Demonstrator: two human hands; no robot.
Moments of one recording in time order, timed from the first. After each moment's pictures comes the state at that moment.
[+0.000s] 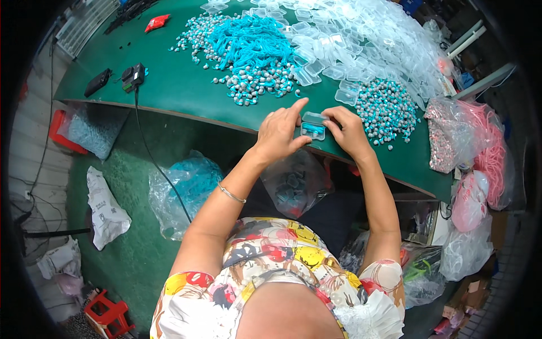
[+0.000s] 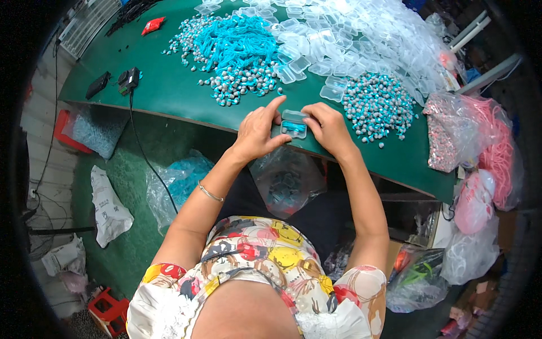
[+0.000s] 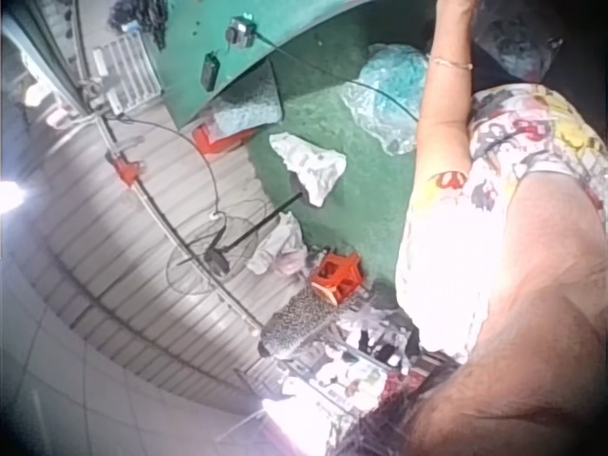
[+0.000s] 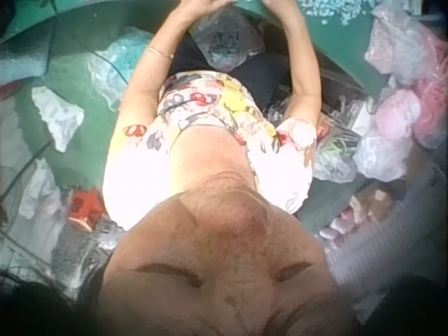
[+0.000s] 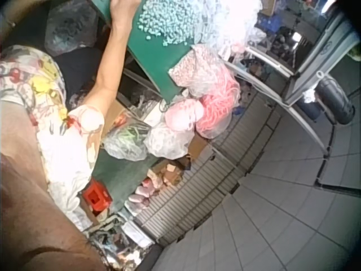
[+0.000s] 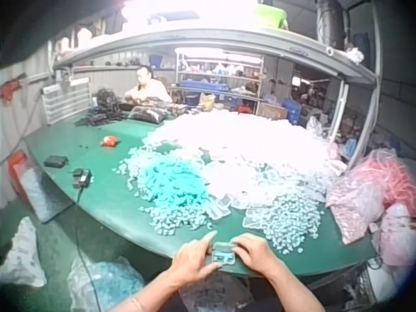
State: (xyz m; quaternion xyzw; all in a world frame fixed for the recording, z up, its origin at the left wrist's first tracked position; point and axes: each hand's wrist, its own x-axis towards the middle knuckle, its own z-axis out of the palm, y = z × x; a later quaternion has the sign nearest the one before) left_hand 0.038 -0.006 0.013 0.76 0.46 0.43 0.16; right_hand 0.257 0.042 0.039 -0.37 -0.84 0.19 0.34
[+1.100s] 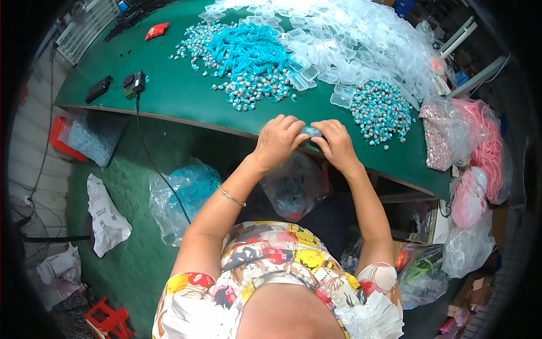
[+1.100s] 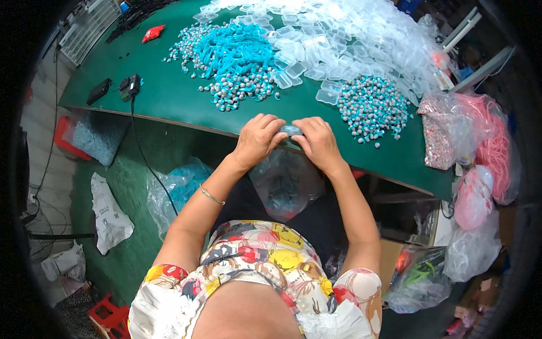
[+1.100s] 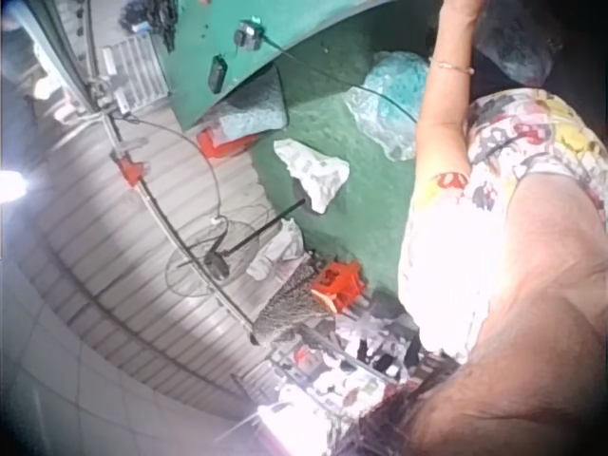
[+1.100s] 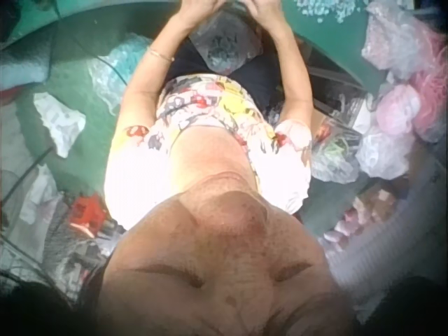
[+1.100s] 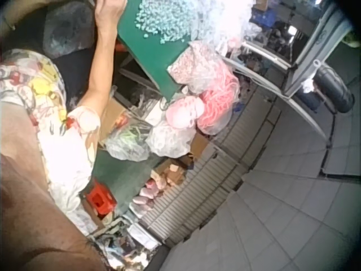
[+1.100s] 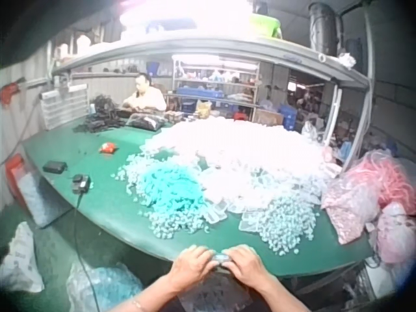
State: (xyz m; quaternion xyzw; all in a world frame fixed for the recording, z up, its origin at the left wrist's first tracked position) left_hand 0.042 -0.008 0.007 0.80 0.42 0.43 0.03; right_hand 0.251 0.012 0.020 -0.36 -0.87 0.08 0.33
